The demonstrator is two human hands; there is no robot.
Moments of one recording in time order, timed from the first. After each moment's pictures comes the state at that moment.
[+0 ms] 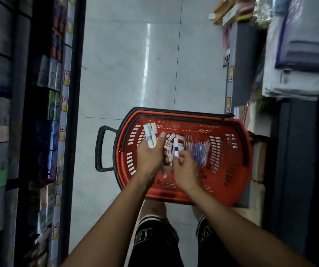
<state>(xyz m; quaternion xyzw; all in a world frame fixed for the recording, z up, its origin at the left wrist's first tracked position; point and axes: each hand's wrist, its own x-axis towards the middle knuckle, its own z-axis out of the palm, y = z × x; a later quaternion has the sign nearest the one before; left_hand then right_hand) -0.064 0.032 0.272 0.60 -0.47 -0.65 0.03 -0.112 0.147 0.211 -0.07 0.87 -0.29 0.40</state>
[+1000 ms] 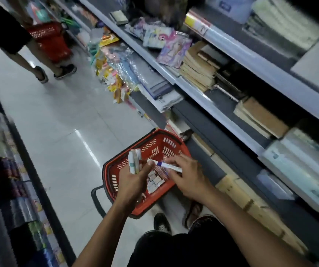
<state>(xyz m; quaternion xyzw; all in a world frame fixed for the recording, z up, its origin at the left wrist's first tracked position) 0.032 0.066 0.489 0.24 -0.69 -0.68 -0.09 0.001 0.265 0.498 -0.12 0.91 -0.38 0.10</state>
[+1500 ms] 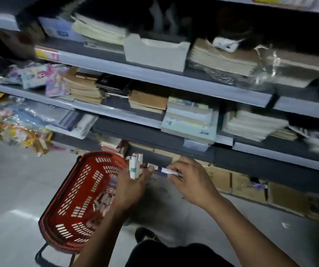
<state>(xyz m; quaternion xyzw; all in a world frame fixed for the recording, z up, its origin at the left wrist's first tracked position) 0.105 0.269 0.527 -0.04 -0.78 -0.59 -0.22 0.196 0.456 0.543 0.13 0.94 -0.33 -0.05</state>
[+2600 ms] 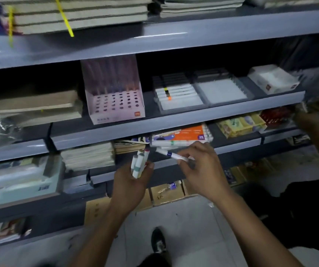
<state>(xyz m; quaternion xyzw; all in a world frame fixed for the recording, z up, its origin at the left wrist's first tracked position) 0.367 0.753 0.575 -0.35 -0.75 -0.51 -0.23 0.548 0.877 0.609 0.38 0.86 -0.23 -0.26</state>
